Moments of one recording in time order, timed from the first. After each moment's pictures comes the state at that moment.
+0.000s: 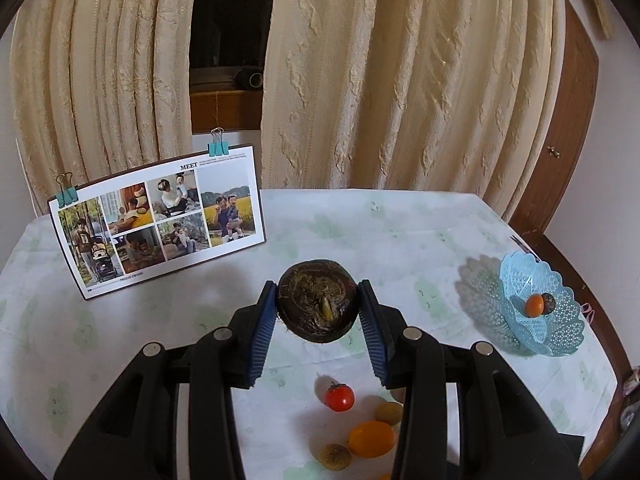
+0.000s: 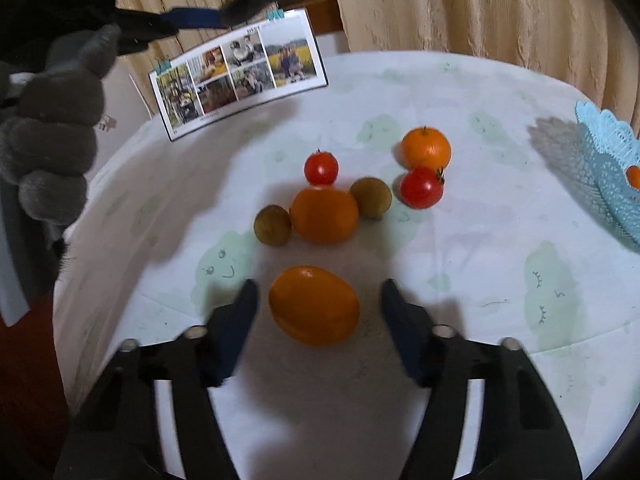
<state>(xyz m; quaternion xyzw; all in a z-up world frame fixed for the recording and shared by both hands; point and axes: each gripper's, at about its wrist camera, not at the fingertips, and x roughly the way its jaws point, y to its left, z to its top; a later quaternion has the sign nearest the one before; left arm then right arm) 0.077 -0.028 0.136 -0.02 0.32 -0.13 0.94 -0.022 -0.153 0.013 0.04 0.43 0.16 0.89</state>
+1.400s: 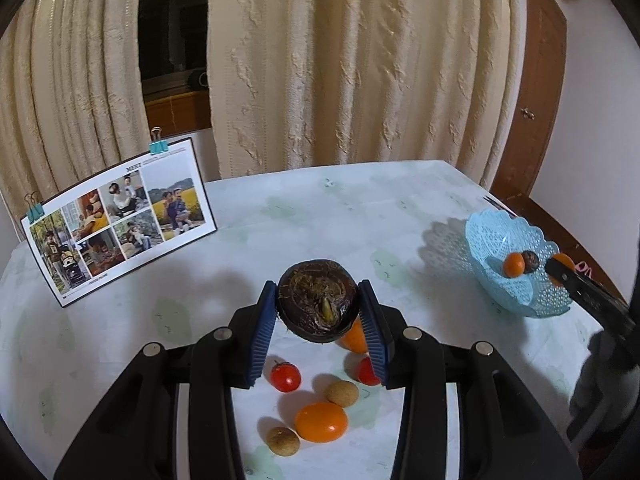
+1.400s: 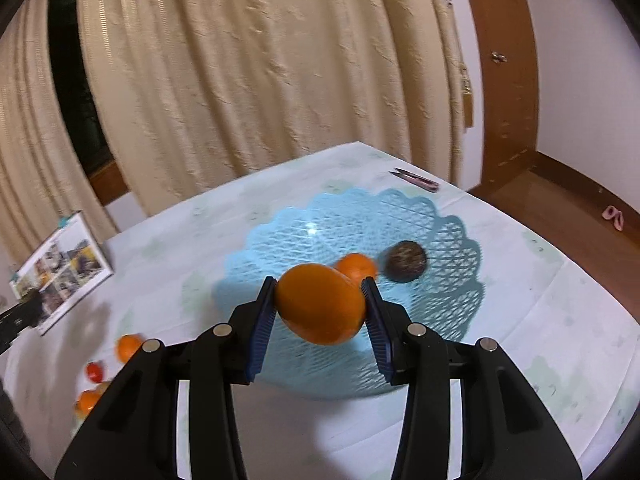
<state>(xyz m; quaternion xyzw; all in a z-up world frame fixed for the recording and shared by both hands) 0.052 -0.086 0.119 0.04 0.33 -0.18 0.93 -0.004 -0.402 0.075 0.16 0.29 -0.13 0.94</state>
